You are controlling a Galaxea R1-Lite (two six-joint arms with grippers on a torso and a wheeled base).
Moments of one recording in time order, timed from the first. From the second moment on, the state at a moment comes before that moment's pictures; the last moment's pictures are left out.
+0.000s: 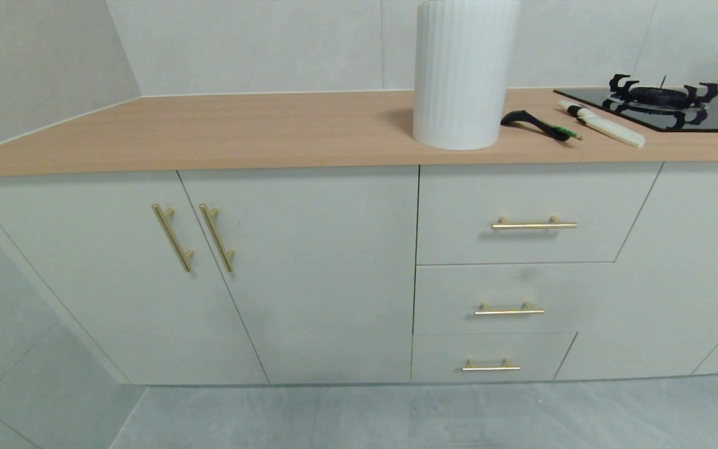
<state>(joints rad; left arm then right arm) 0.00 0.00 0.00 0.00 0.00 0.00 0.00 0.00 0.00 0.00 0.01 -0.03</state>
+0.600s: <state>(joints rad) 0.00 0.00 0.00 0.00 0.00 0.00 0.00 0.00 0.00 0.00 0.01 -0.03</state>
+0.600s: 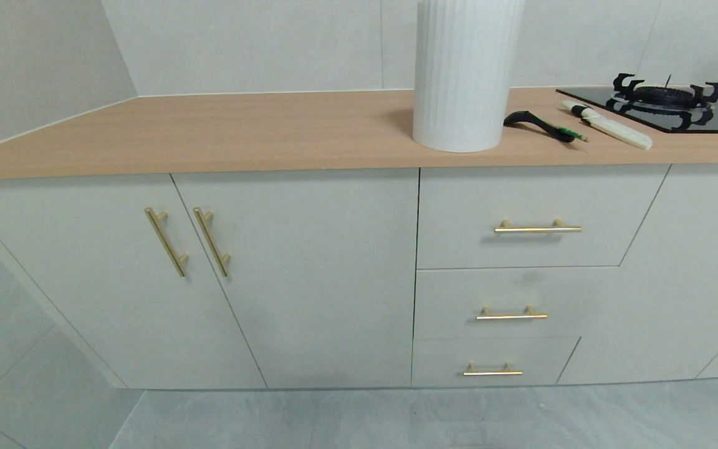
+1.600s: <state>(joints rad) 0.00 0.00 0.00 0.00 0.00 0.00 0.00 0.25 -0.18 0.02 0.19 0.01</state>
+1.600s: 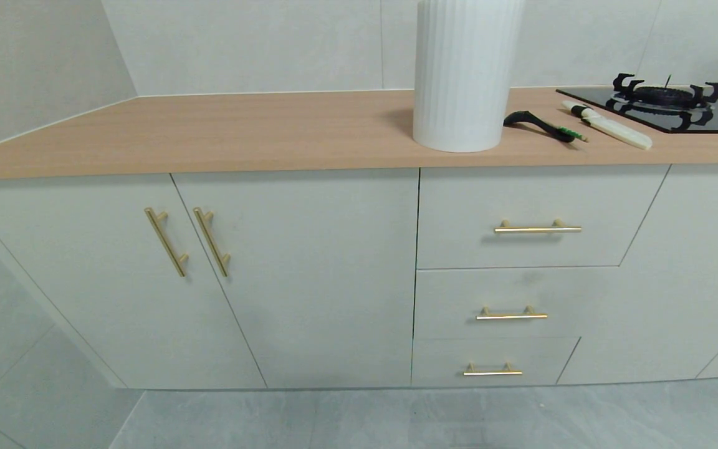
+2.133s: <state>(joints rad) 0.00 0.00 0.00 0.00 0.00 0.00 0.09 0.77 -0.33 -0.08 0.24 0.01</state>
